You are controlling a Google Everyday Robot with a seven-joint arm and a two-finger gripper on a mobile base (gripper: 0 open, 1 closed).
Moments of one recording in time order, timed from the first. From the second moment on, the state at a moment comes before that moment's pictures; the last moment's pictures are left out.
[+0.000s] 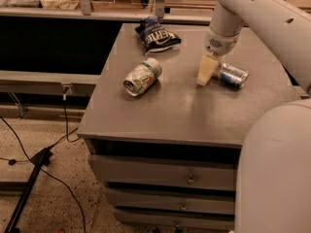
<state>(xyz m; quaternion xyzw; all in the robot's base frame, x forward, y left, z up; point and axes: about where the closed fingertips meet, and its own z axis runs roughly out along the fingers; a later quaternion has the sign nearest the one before) 0.678 -0.195 0.833 -0.45 0.89 -0.03 0.09</state>
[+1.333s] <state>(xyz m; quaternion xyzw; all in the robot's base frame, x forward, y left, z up) 0.657 -0.191 0.933 -0.53 0.81 0.07 0.22</state>
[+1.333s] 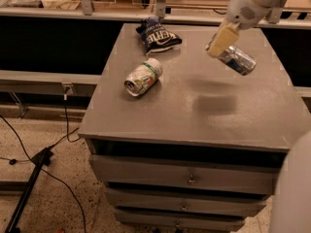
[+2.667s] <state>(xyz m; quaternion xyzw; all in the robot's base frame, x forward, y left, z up) 0.565 -0.253 1.038 -0.45 0.59 0.36 0.56</state>
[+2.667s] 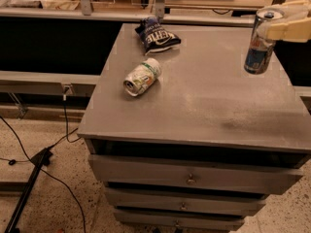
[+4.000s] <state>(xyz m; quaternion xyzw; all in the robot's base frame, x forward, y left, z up) 0.596 -0.237 0.990 -0.45 0.53 0.34 0.63</state>
